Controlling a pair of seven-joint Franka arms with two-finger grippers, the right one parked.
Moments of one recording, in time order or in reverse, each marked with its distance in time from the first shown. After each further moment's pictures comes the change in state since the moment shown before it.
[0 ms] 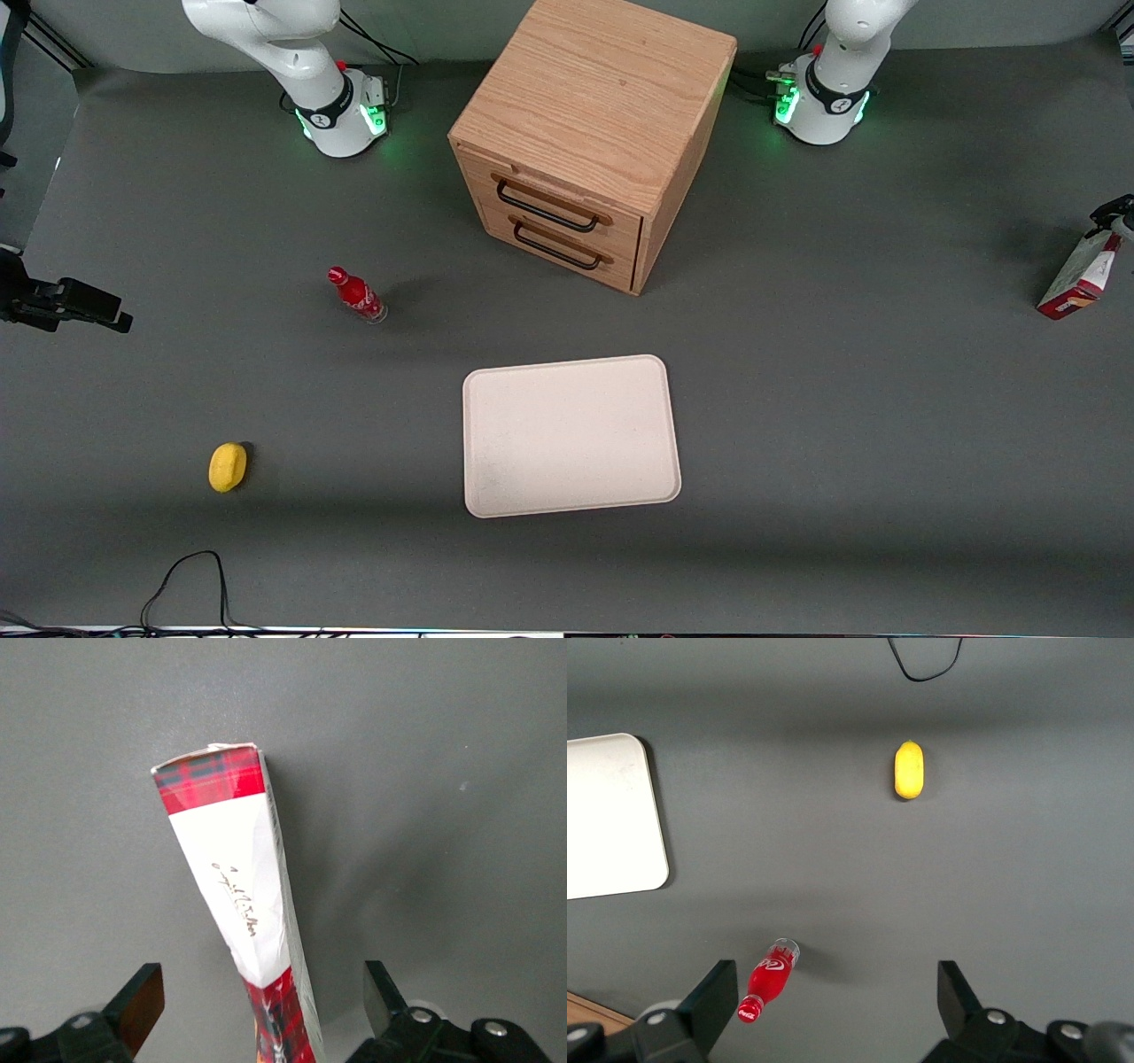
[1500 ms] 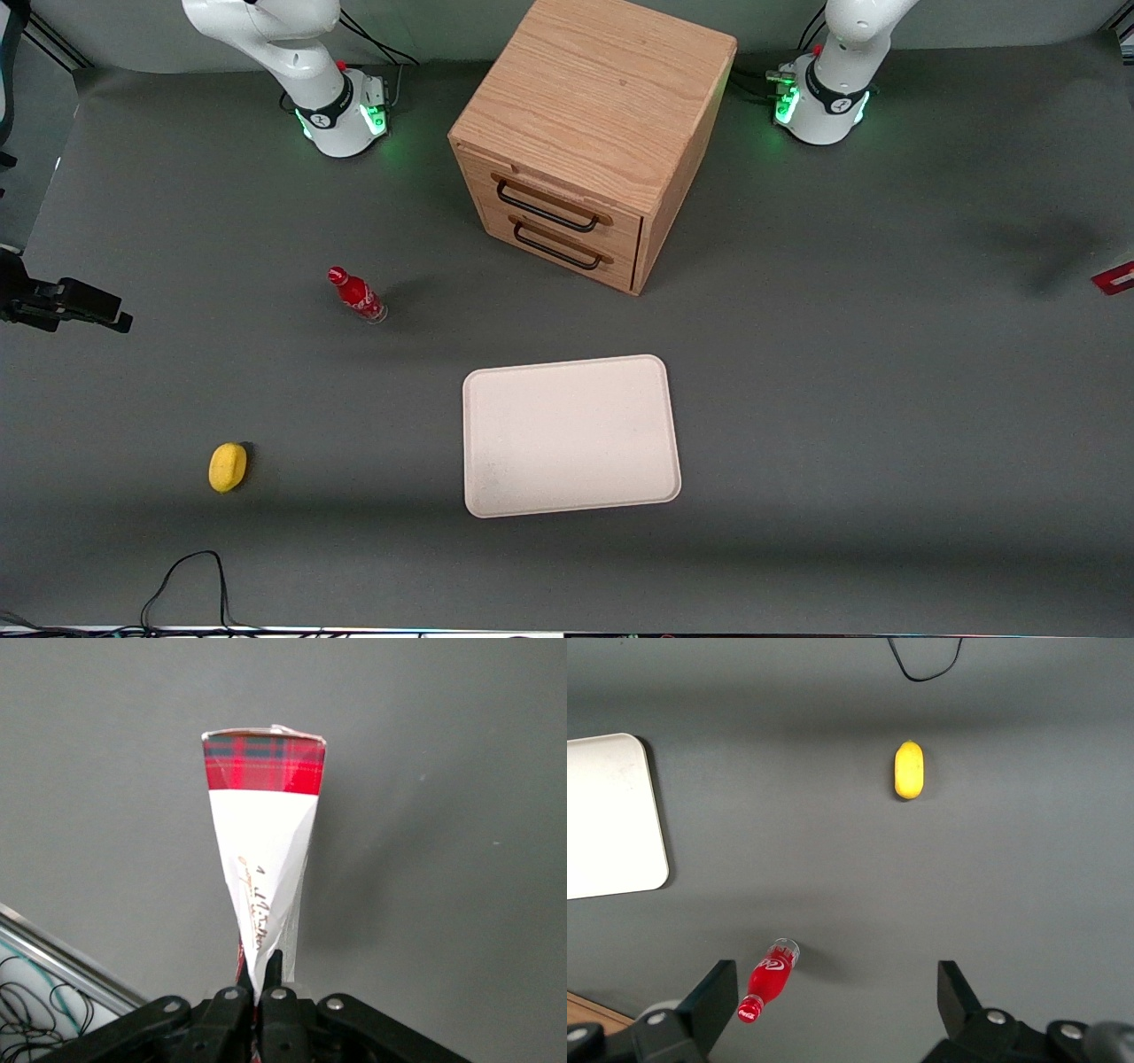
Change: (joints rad) arm -0.011 -0.107 -0.009 0.302 0.000 -0.452 -0.014
